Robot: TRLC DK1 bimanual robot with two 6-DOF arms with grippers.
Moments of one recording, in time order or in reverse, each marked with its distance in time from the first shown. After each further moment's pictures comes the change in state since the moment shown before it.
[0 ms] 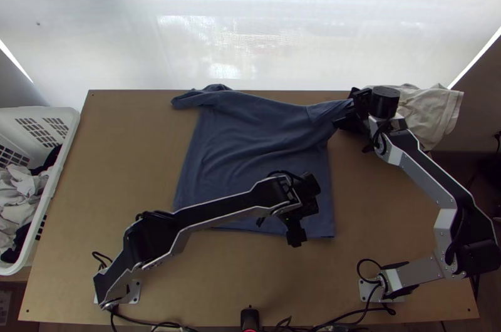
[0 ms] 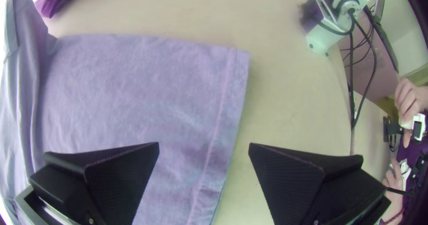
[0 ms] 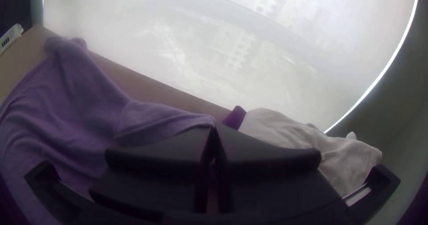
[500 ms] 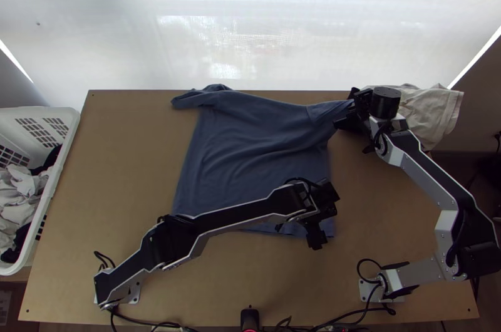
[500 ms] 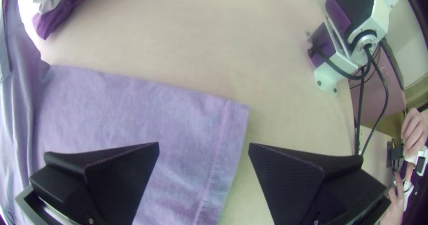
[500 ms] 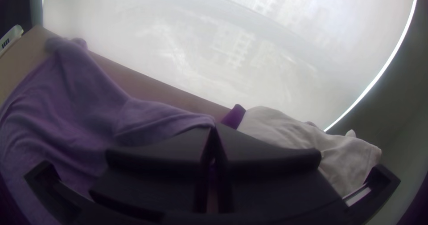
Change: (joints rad) left arm -0.050 0.137 0.185 0.057 -0.034 -0.087; right arm -0.002 -0.012 -0.005 -0.010 0.001 0.007
